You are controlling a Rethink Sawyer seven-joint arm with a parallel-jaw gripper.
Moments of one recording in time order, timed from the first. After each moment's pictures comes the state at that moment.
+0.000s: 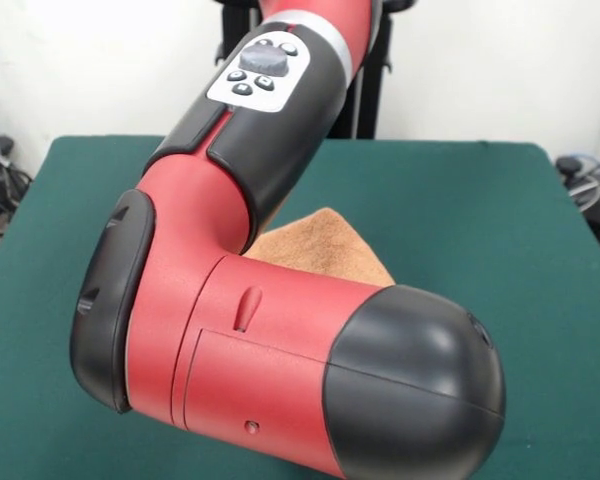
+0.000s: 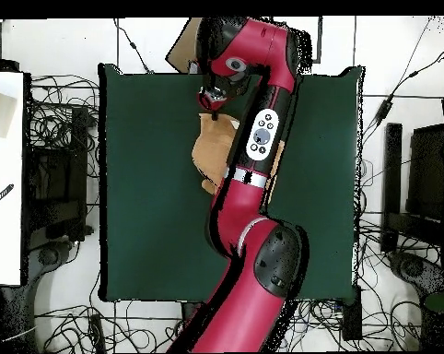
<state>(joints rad) -0.54 0.16 2.05 0.28 -2.12 2.14 0.66</state>
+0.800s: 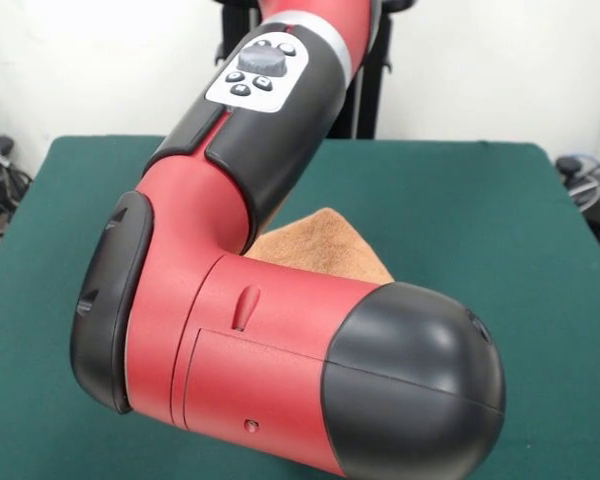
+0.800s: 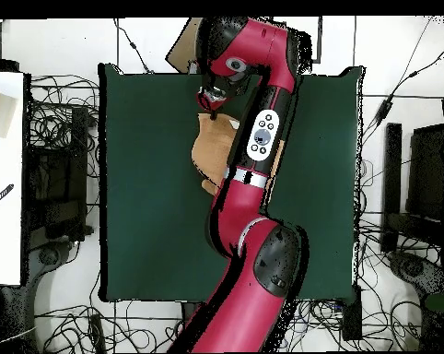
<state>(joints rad) -0.54 0.16 2.04 0.28 -2.09 2.14 0.66</state>
